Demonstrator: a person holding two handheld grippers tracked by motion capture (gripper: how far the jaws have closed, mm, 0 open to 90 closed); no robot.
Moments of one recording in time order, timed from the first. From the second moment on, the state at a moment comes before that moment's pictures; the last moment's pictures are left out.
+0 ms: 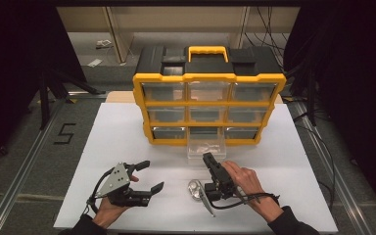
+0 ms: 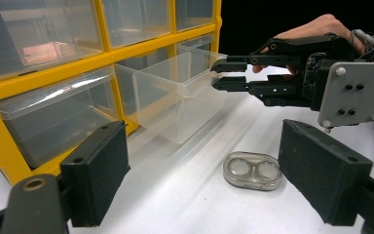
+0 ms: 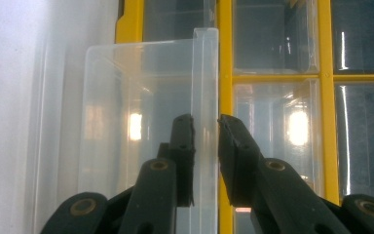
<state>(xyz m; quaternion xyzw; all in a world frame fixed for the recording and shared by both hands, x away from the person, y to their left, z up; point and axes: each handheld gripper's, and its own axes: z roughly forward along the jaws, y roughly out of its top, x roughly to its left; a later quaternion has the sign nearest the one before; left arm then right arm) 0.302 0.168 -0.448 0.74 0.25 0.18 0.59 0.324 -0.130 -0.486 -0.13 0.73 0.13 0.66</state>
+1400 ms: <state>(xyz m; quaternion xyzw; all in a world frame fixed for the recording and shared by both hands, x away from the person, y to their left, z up) 0.303 0.168 -0.447 0.74 0.24 0.18 0.60 0.297 -0.130 -0.456 -0.02 0.79 0.30 0.54</state>
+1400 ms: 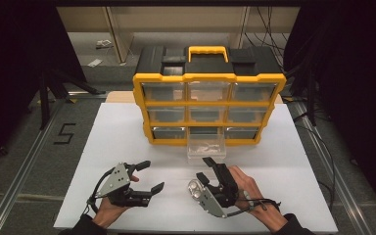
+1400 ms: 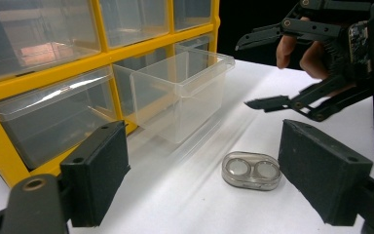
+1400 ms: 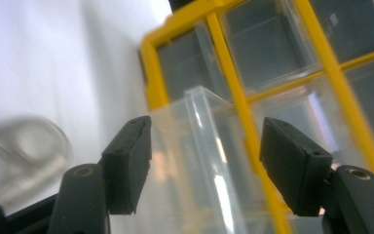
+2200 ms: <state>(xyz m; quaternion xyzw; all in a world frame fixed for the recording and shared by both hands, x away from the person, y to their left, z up) 0.302 0.169 -0.447 0.74 0.24 0.18 0.60 0.300 -0.131 -0.439 0.12 0.83 0.38 0.38</state>
